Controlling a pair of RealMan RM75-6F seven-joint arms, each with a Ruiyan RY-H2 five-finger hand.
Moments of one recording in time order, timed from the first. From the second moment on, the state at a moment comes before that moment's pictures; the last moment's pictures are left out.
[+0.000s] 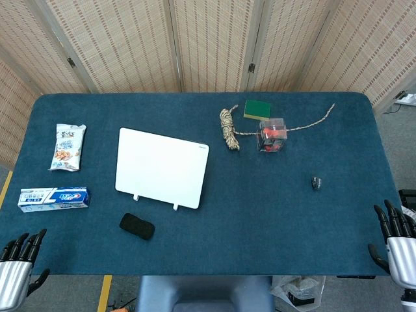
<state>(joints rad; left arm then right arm) 0.12 -1.23 0.06 -1.50 1.74 1.71 0.33 -0.09 -1.12 0.01 -1.64 -1.57 1.61 -0.22</state>
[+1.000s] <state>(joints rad) -0.25 -1.23 0.02 -1.70 1.76 1.21 0.31 -0.09 -1.11 0.01 -1.64 -1.56 1.61 -0.20</state>
